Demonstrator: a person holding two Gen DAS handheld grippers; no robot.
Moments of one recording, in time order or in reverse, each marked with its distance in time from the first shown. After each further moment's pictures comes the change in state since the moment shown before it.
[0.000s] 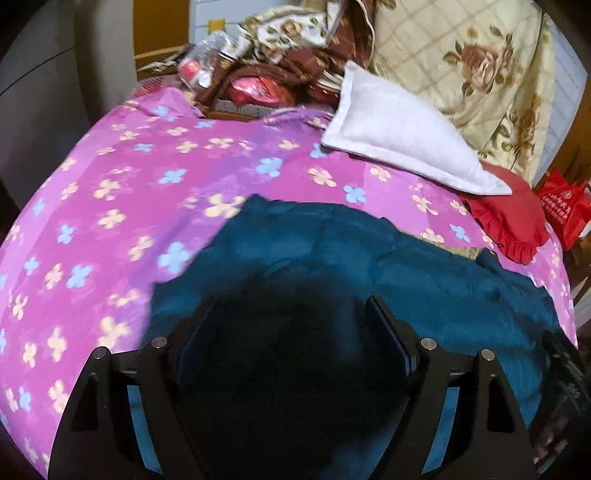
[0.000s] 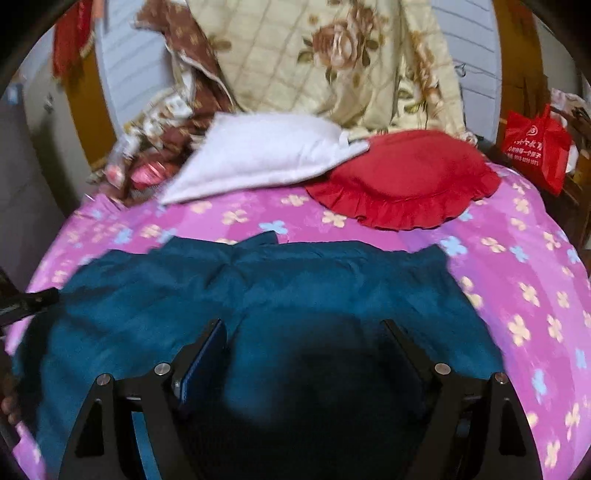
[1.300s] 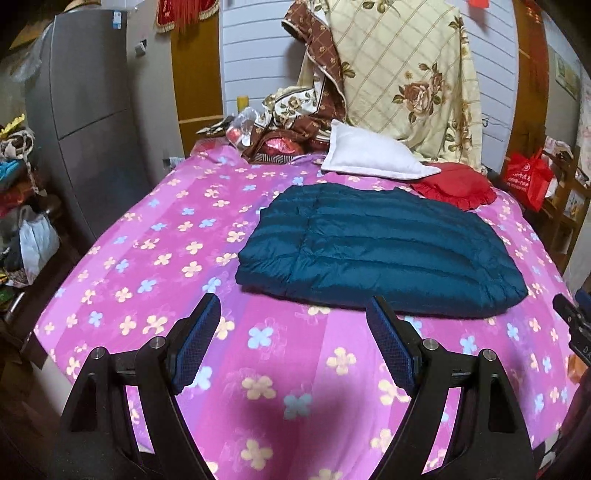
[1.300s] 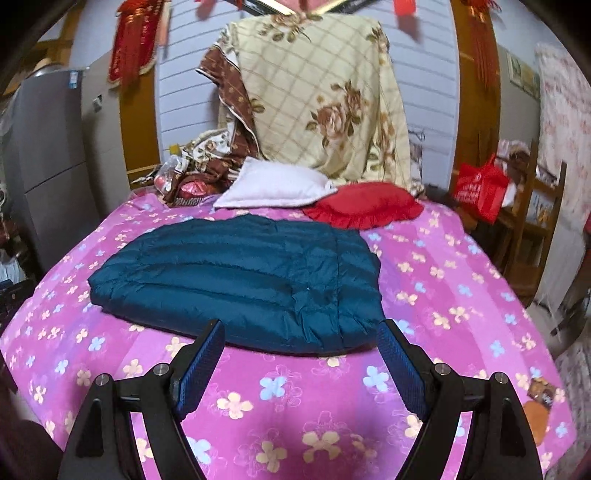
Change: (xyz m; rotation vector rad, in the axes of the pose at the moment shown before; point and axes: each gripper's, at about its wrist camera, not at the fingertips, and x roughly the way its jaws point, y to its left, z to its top) left arm -0.304 0.005 -0.230 0.116 -0.242 0.092; right arm -0.300 0.043 -0.176 -0.123 -0.182 -0.090
